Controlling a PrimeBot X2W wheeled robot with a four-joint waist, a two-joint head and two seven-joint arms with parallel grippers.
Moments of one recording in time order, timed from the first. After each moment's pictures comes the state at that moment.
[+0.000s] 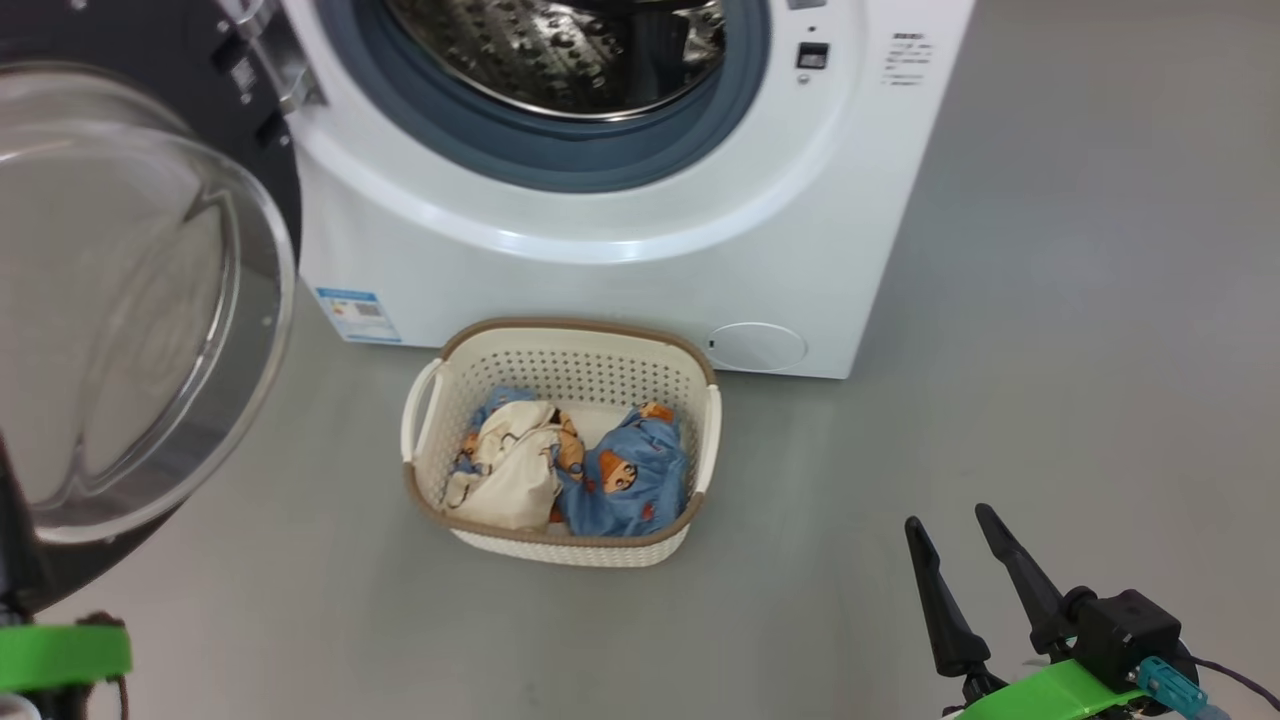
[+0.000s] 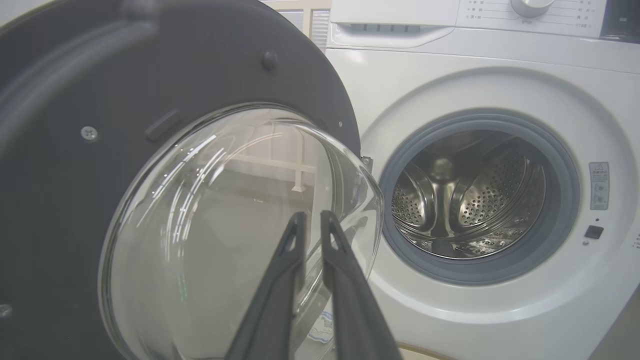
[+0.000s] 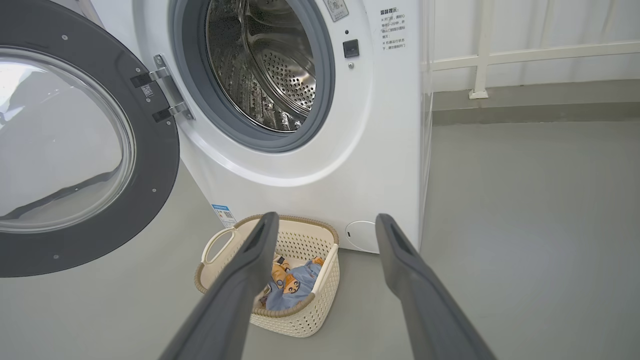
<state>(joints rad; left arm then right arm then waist) -0.12 0.21 0.23 0.06 -0.43 -0.13 -0.26 0.00 -0.05 0.06 0.13 0.22 0.13 -0.25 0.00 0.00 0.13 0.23</state>
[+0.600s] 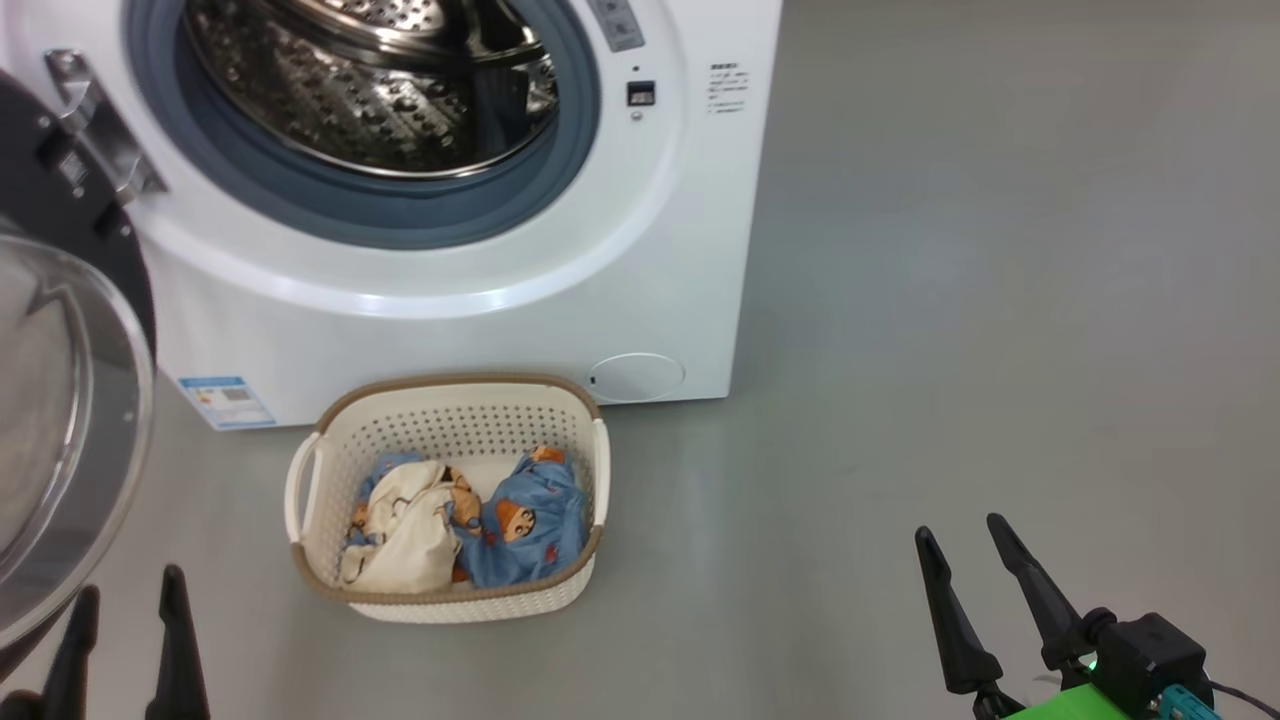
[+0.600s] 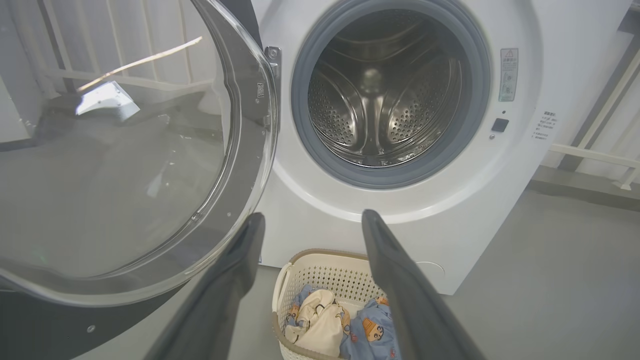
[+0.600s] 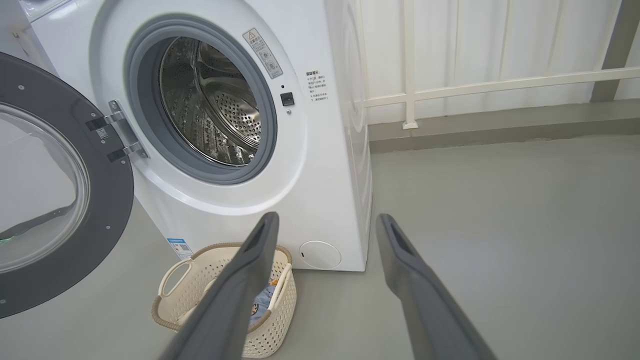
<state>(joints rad) 0.08 0.15 0.15 0.08 -0.39 -0.13 -0.26 0.05 -0.05 0.06 0.05 0.23 0.13 -0.25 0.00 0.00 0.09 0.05</state>
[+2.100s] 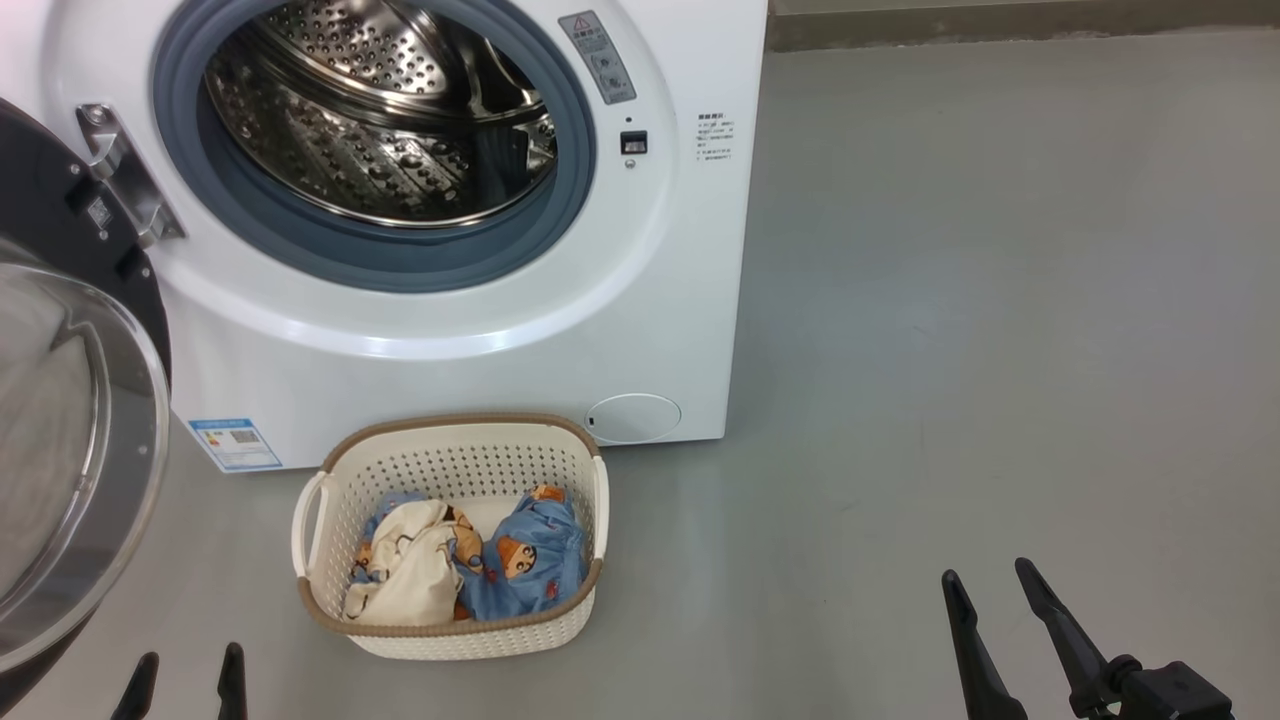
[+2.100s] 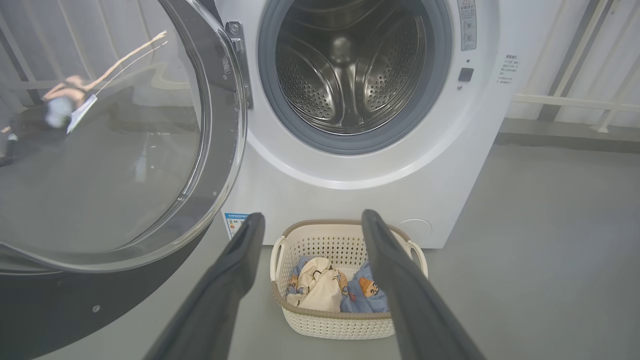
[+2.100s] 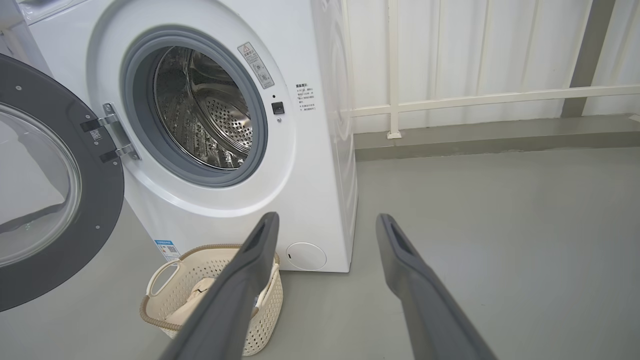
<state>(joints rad) 0.19 0.13 0.13 0.10 -0.24 -0.13 -0.26 0.16 -0.04 0.02 -0.01 0.20 0.13 -0.25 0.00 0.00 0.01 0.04</state>
